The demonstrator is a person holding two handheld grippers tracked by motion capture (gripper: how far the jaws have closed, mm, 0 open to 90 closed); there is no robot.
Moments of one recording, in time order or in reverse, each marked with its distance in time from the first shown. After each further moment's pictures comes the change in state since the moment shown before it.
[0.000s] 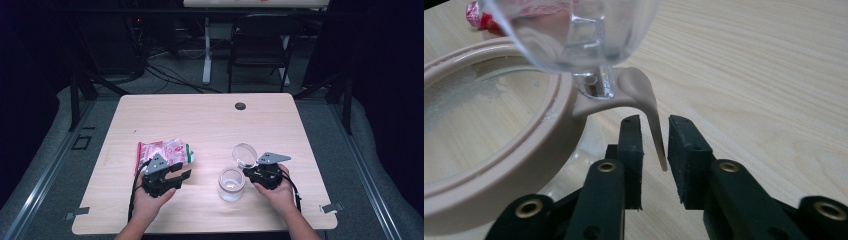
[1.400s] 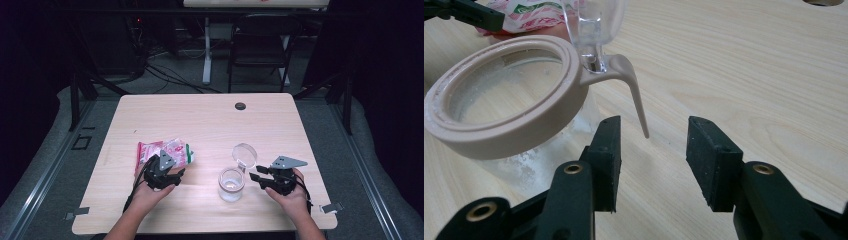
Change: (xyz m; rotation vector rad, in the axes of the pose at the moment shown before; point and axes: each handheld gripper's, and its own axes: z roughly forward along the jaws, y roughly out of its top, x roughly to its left) left arm 0.019 -0.003 0.030 0.219 0.249 0.209; right arm -0.003 -0.009 -0.040 -0.026 -0.031 0.002
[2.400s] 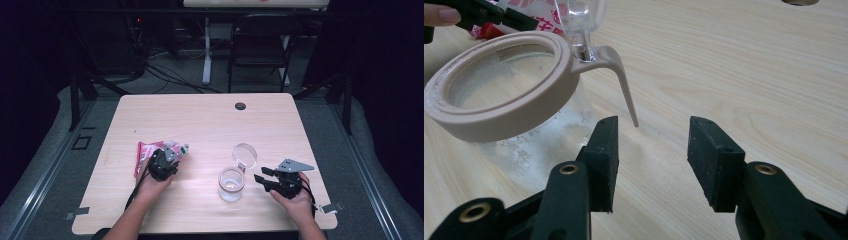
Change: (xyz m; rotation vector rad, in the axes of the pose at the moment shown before) left arm 0.020 -0.002 0.038 0.108 0.108 -0.032; right arm -0.001 -0.009 -0.011 -0.026 -0.031 0.023
